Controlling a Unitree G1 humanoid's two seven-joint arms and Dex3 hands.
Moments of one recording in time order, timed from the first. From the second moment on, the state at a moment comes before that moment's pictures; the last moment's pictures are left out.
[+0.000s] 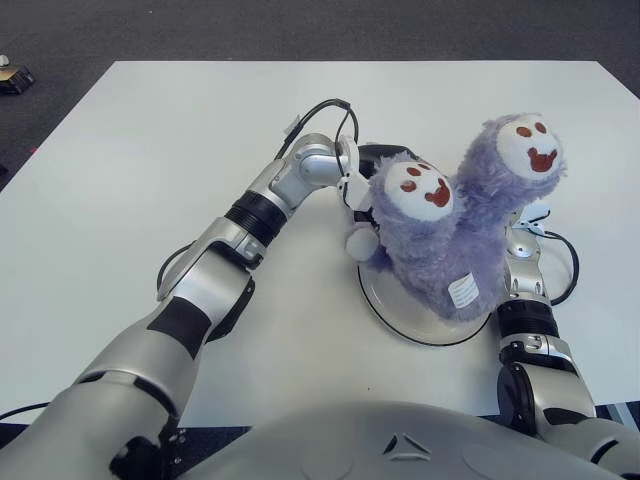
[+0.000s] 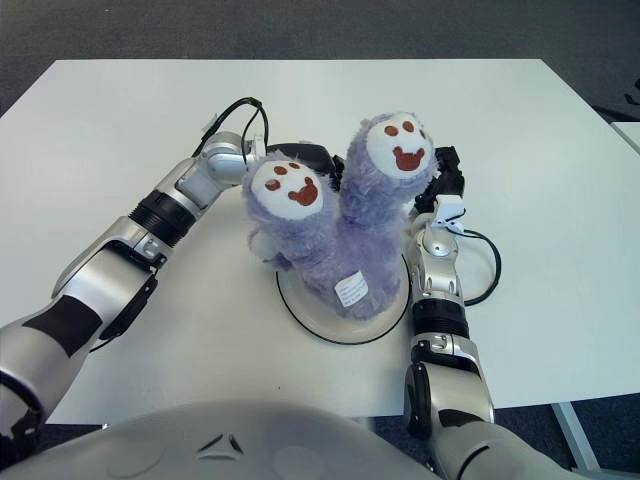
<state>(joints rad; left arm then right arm) -0.93 0.14 -0.50 0.61 0.28 -0.85 -0.76 -0.33 -0.14 -0.23 0.49 0.01 -0.23 -0.22</state>
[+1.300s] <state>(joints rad) -0.93 0.14 -0.50 0.68 0.31 -0.93 -0.67 -0.34 -0.13 -0.25 0.53 0.04 -0.28 -0.22</state>
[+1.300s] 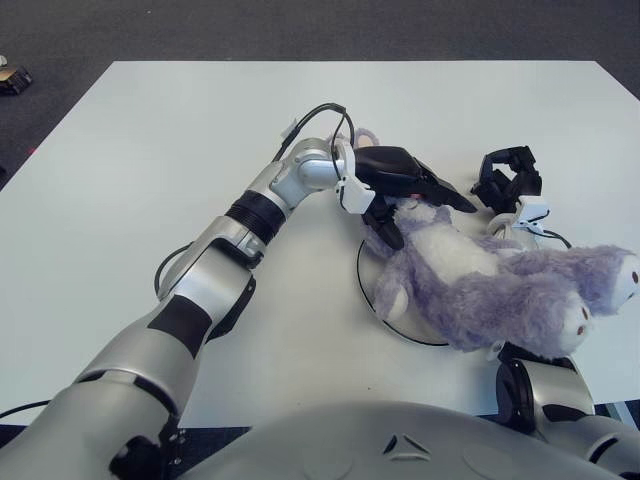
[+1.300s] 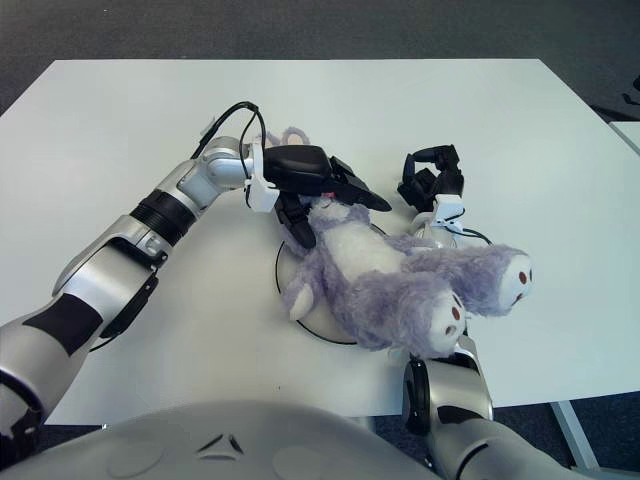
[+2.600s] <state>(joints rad) -0.95 0.19 -0.37 0.88 0.32 -1.06 -0.43 -0.36 -0.16 -0.24 0.55 0.04 -0.24 -0.19</state>
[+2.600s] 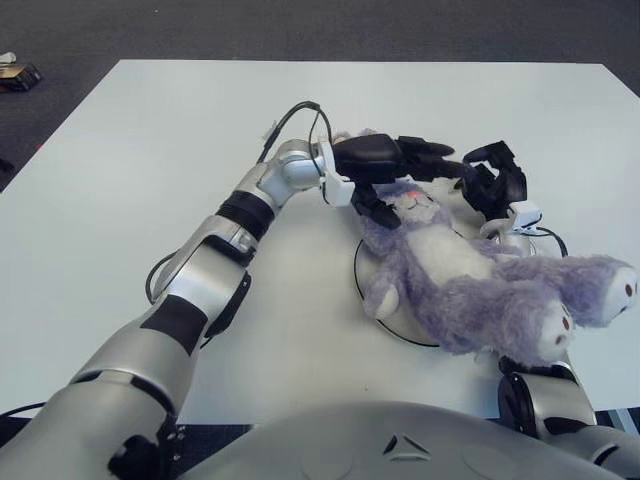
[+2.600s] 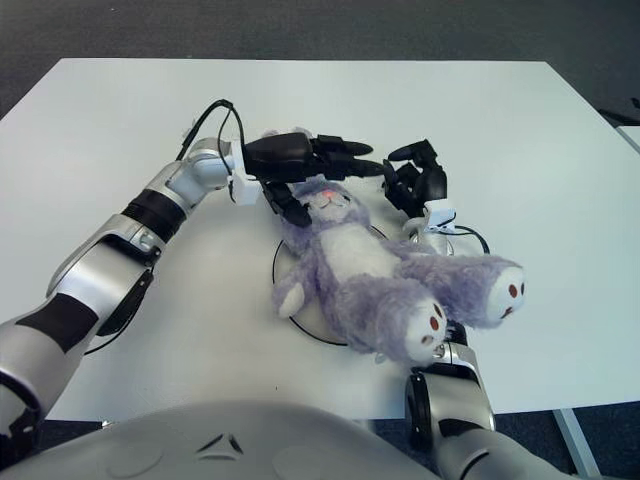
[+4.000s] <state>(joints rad) -1.03 0.17 0.00 0.98 -0.18 -0.61 -0.82 -0.33 -0.15 -0.20 0.49 0.02 -0.21 -0.21</state>
